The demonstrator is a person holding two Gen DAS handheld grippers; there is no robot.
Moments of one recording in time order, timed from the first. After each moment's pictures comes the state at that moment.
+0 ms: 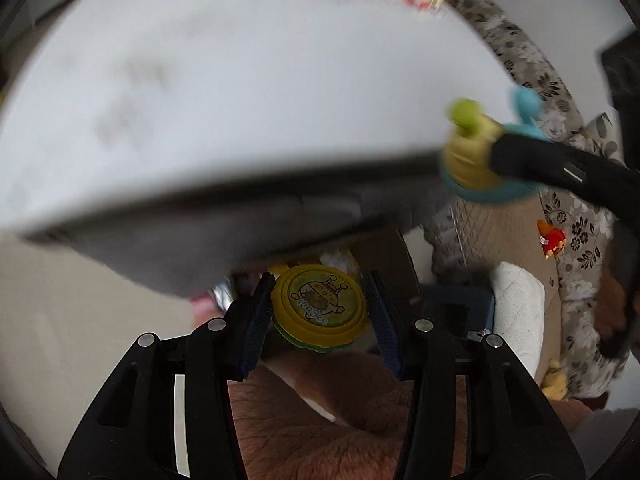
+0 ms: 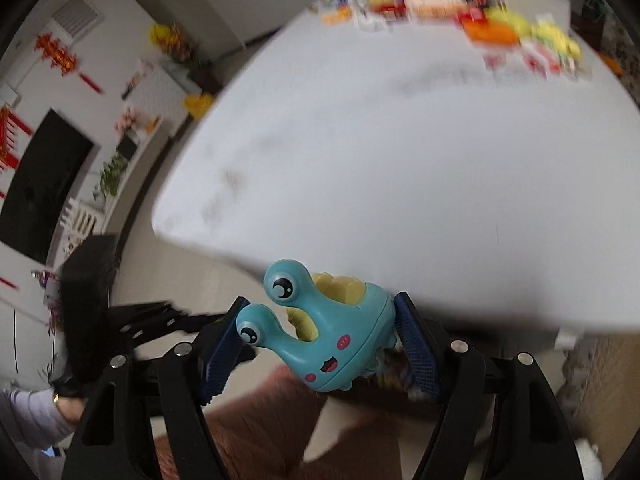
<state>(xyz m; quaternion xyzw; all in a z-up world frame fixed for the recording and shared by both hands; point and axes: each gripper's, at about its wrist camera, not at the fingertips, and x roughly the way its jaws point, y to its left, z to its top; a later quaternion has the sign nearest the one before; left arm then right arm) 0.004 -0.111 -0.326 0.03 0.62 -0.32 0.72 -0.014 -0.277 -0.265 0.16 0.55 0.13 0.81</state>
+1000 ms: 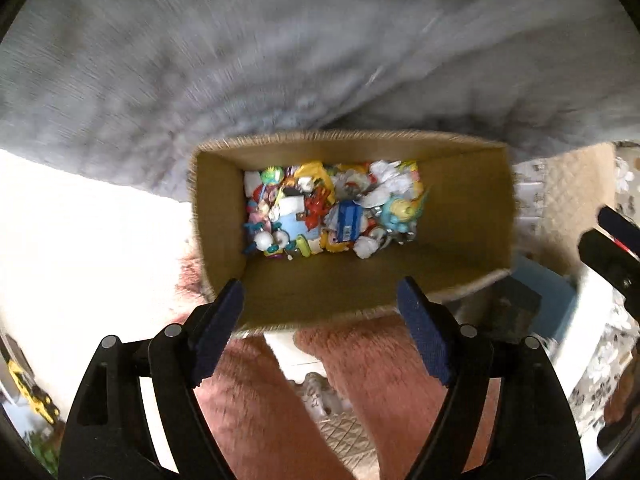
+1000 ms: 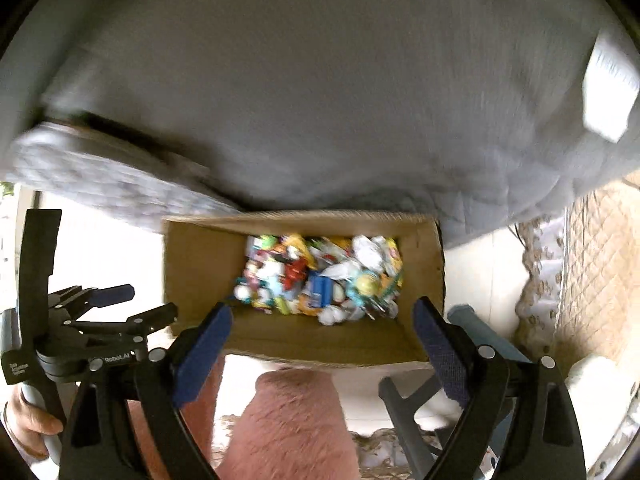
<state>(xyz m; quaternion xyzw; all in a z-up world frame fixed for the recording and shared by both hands) -0.018 -0.163 -0.520 0.06 0.75 -0.19 0.63 -0.059 -0.334 -0.463 0.14 0.67 -0.02 0.73</state>
